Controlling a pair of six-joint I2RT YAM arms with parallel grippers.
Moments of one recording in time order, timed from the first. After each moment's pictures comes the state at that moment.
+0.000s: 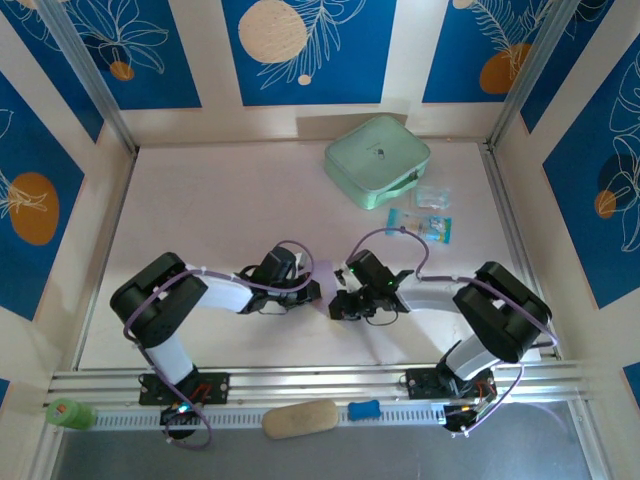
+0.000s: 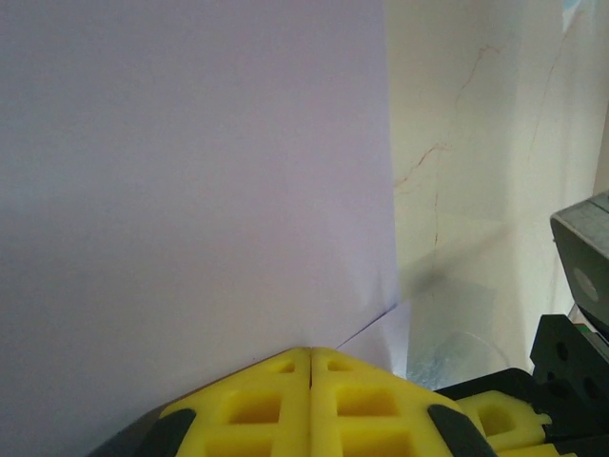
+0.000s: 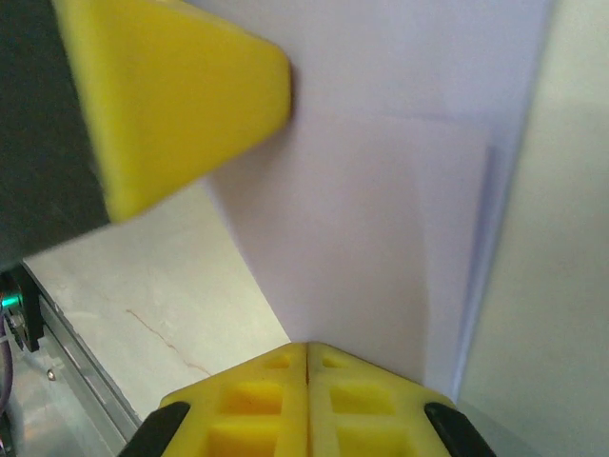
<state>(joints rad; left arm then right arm) -0.77 1.71 0.60 0.33 0.39 -1.00 0.75 1.50 0.54 -0.09 -0.49 0.67</state>
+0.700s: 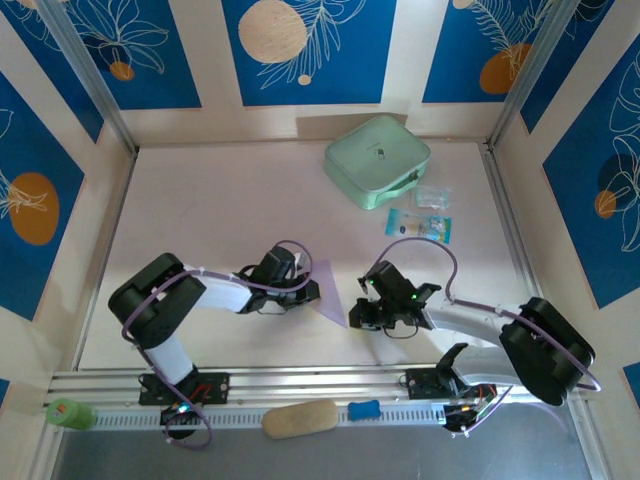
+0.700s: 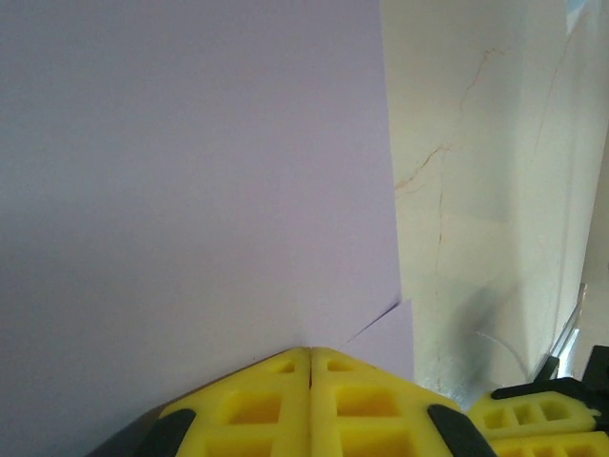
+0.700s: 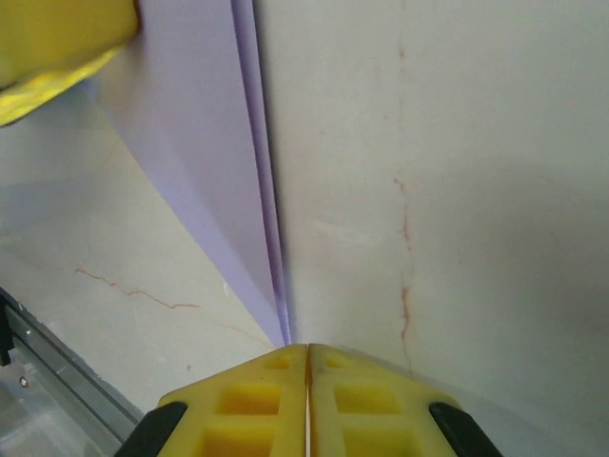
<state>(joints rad) -0.76 1.69 0.60 0.31 0.39 -1.00 0.74 1.23 0.43 -0.26 -0.37 0.77</state>
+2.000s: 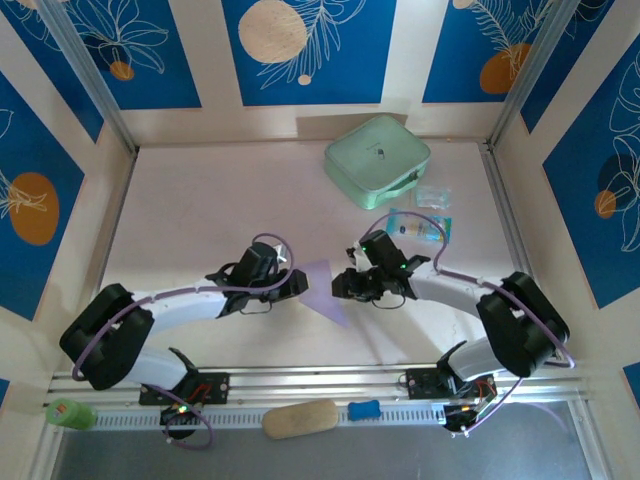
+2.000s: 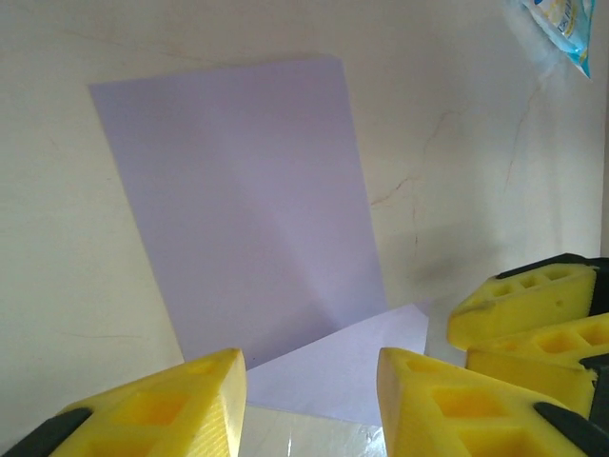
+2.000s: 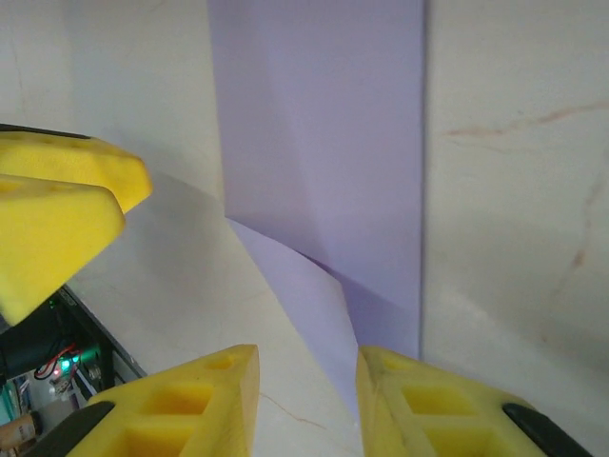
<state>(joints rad) -0.72 1.39 0.56 0.05 0.27 -0.92 0.63 1.43 0.66 -0.23 -0.50 0.69</state>
